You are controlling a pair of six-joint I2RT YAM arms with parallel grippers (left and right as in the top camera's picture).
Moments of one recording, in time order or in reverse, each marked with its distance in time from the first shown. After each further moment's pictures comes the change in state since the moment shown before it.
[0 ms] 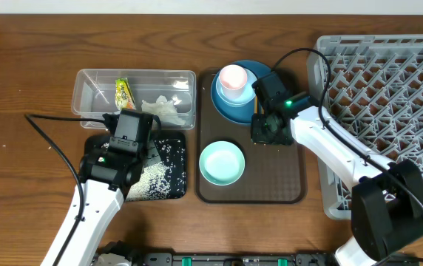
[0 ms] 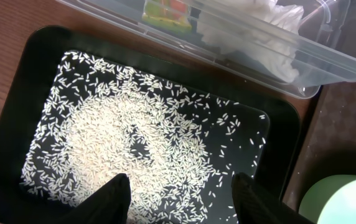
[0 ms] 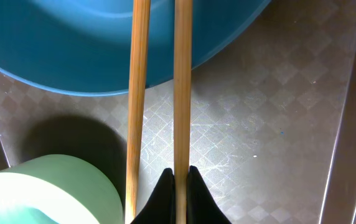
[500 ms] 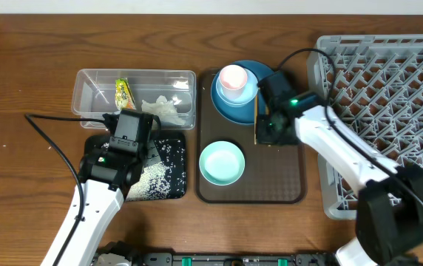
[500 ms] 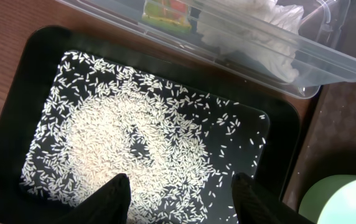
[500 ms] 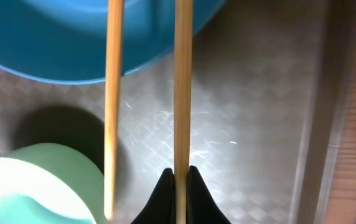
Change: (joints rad) left arm 0.000 0.000 0.000 0.000 0.000 0.000; right arm -0.039 -0.048 0.000 -0.058 -0.004 -0.037
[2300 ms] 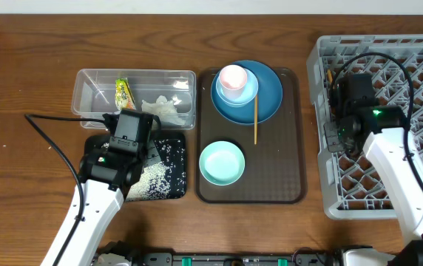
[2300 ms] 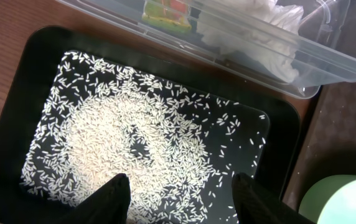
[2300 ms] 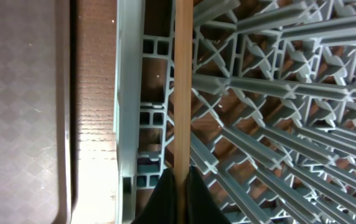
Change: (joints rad) left arm 0.000 0.000 0.000 0.000 0.000 0.000; right arm -0.338 -0.280 -0.139 -0.099 0.286 -0.570
